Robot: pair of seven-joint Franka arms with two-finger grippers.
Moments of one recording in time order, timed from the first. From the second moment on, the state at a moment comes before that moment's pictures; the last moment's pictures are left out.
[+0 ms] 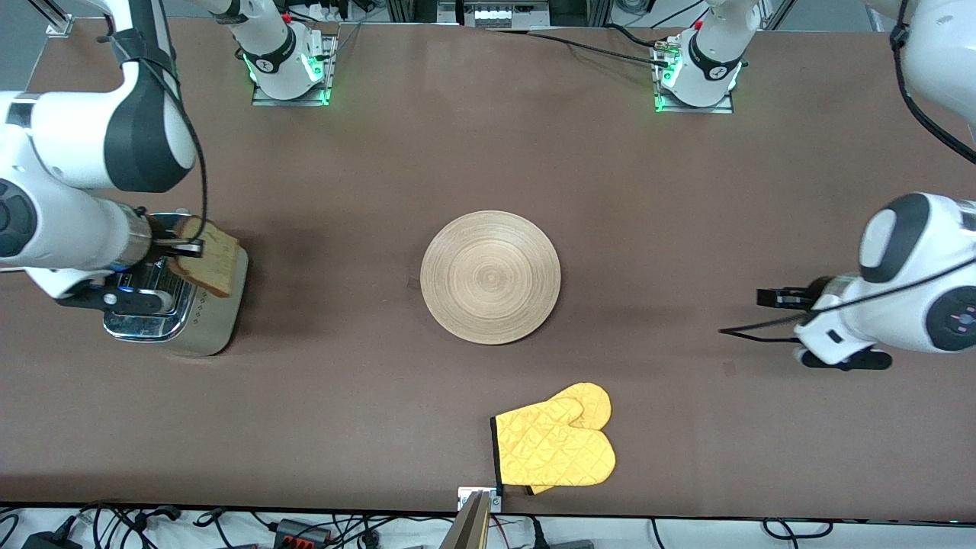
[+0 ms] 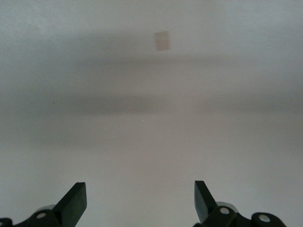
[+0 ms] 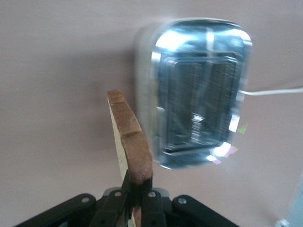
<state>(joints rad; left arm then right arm) 0.37 0.68 -0.64 -1.25 0.41 1.45 -0.26 0.38 0.41 -0.33 -1.35 -0.10 1.42 0.16</state>
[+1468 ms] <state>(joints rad) 0.08 0.08 -0.02 -1.47 -0.03 1.46 -0.01 0.31 0.45 -0.33 -1.36 -0.16 1.45 0.18</state>
